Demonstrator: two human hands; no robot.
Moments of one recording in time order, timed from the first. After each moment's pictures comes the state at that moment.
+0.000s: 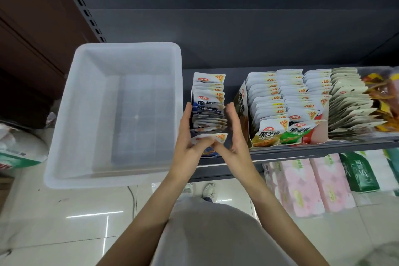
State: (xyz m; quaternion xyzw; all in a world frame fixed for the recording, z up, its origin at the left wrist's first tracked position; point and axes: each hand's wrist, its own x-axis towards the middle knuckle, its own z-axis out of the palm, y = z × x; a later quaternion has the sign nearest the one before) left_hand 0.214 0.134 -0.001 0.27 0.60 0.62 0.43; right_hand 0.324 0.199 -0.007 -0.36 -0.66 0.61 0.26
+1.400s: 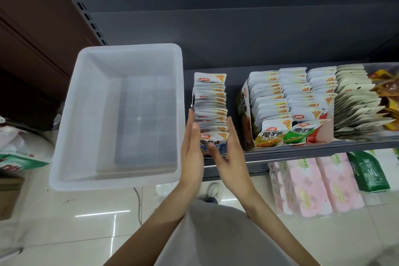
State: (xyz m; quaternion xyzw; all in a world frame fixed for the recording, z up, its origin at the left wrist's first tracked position) left_hand 0.232 0.142 -0.004 0.19 0.61 0.65 0.42; right_hand 0.316 0.181 -0.029 -0.43 -0.71 0.51 0.23
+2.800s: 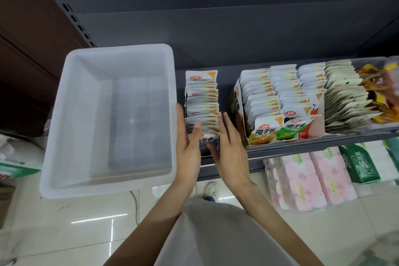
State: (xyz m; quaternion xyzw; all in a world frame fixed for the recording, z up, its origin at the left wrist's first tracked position) left_hand 0.230 0.148 -0.009 0.20 0.58 0.68 0.39; right_hand 0.323 0.193 -0.043 -0.44 -0.85 0.22 0.20
